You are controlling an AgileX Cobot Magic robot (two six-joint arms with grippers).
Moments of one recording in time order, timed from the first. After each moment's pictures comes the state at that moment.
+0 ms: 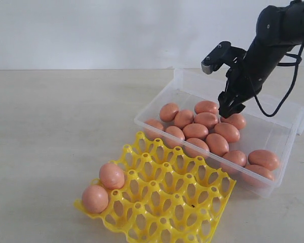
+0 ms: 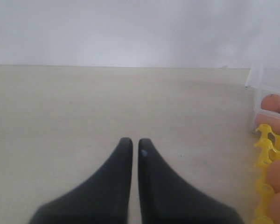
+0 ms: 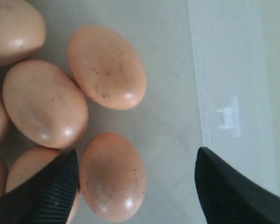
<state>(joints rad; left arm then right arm) -0.09 0.00 0.00 -0.12 0.29 0.08 0.07 2.05 -1.50 0.08 0.75 -0.75</state>
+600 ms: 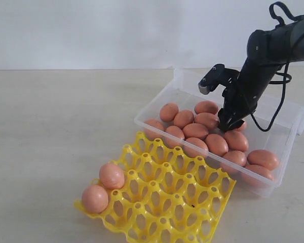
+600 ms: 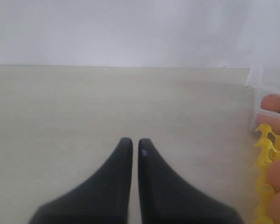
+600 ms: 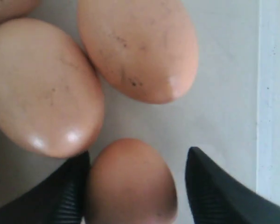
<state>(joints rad) -0.09 0.00 0.00 -0.12 0.29 0.08 0.07 2.16 -1.50 0.07 0.75 -0.78</state>
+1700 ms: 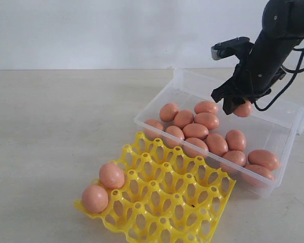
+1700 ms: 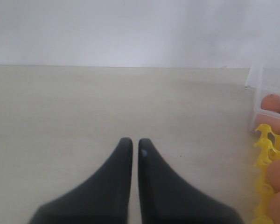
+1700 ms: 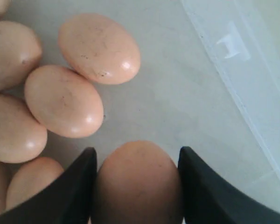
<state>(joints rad) -0.09 0.00 0.00 -0.12 0.29 0.08 0.07 1.99 -1.47 0.08 0.84 -0.30</state>
